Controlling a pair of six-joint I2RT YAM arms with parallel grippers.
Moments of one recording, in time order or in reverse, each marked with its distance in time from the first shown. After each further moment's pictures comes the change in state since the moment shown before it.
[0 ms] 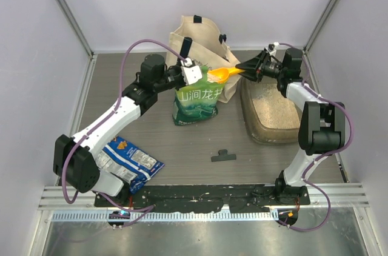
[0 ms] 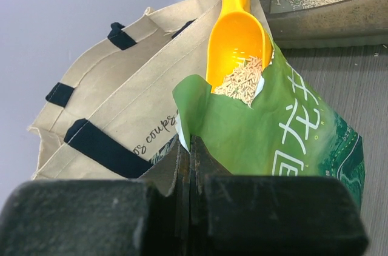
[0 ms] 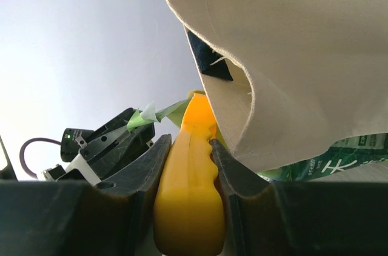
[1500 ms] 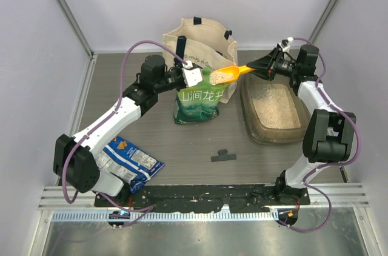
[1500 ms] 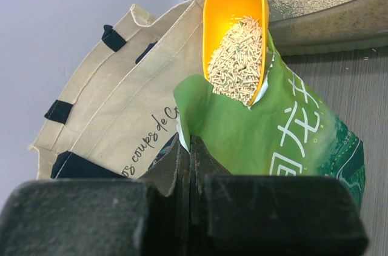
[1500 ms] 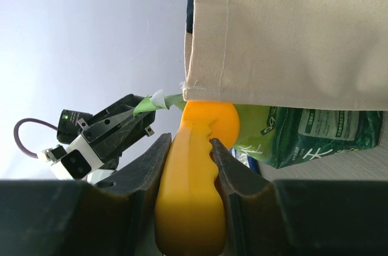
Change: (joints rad) left arm -0.007 0.000 -0.014 0.028 0.055 0.026; right arm -0.096 -0.093 0.073 -0.286 -0.071 -0.240
